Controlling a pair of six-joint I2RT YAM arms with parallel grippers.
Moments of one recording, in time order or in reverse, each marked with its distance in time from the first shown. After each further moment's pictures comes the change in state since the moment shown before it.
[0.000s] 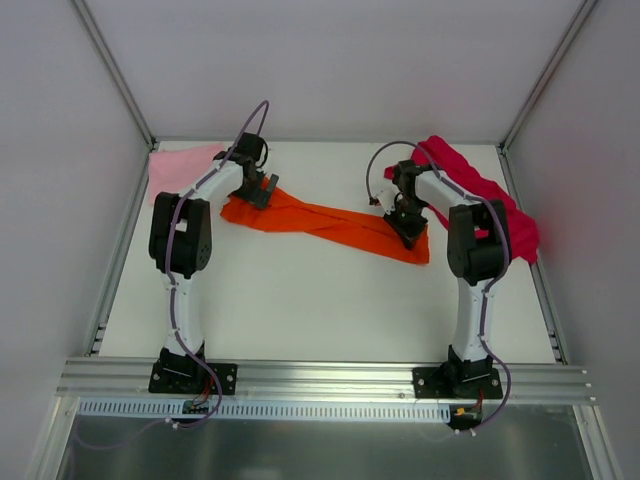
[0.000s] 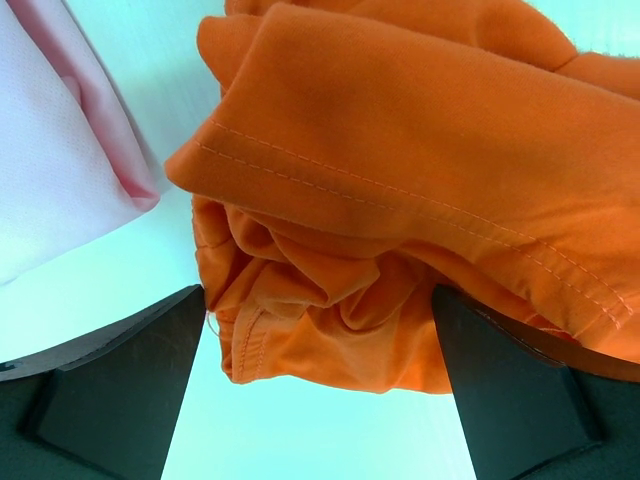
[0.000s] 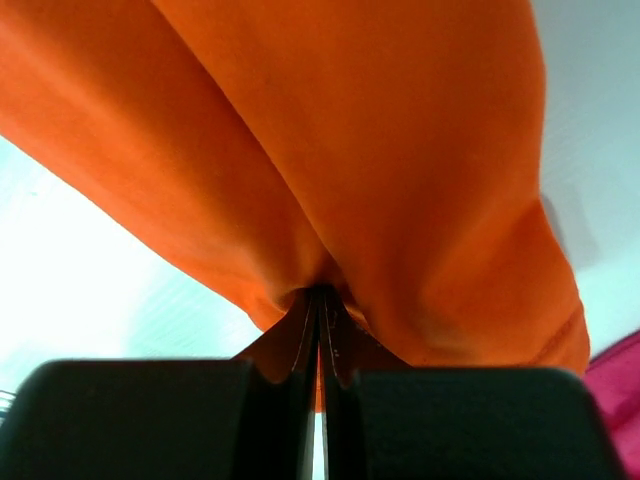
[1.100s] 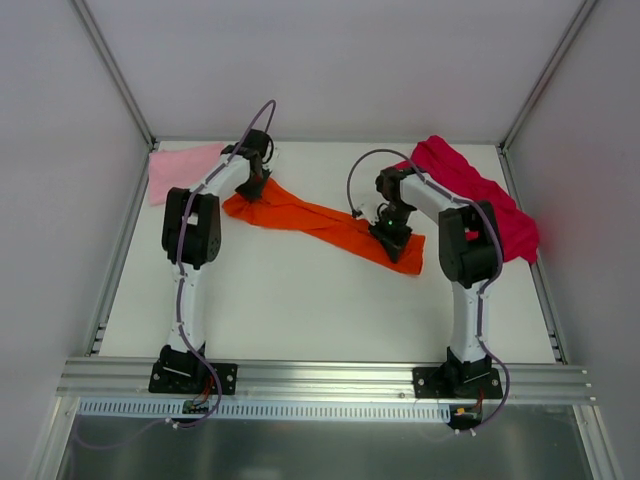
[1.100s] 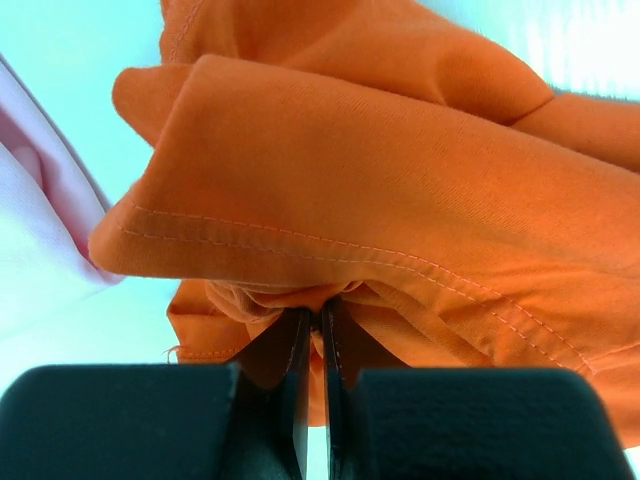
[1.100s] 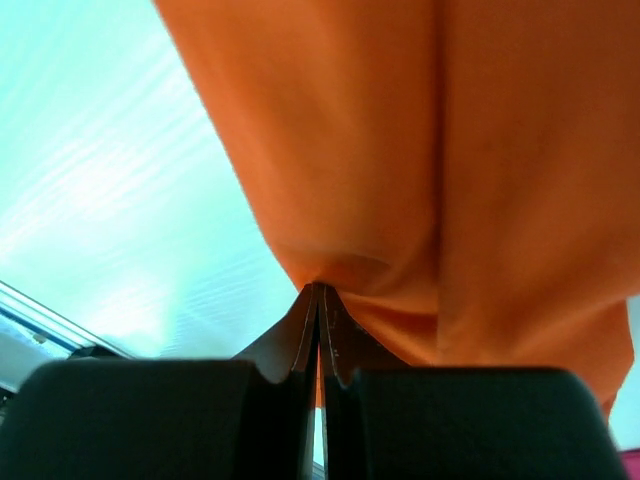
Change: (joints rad) left arm 0.000 0.137 0.169 -0.085 0.036 0.011; right arm 0.087 0.004 0.004 -0.123 -0.132 -0.055
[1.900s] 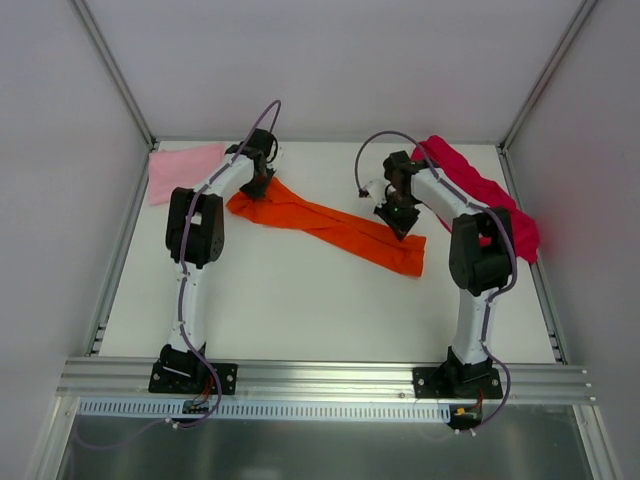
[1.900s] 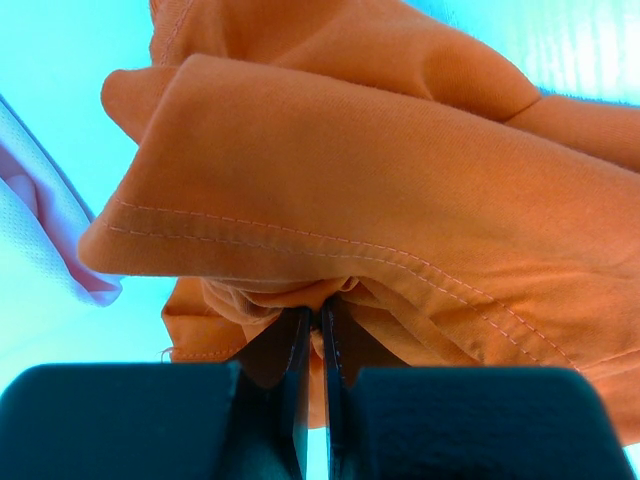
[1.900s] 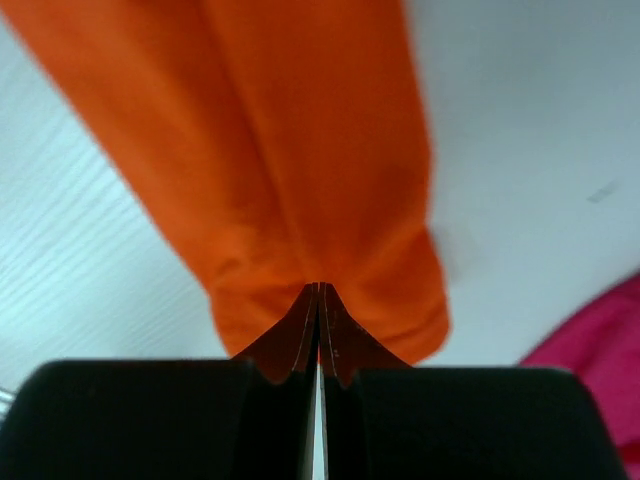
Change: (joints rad) left arm -0.022 0.039 0.059 -0.014 0.000 0.015; right arm 0.003 -0.106 -0.008 0.119 0.104 0.029
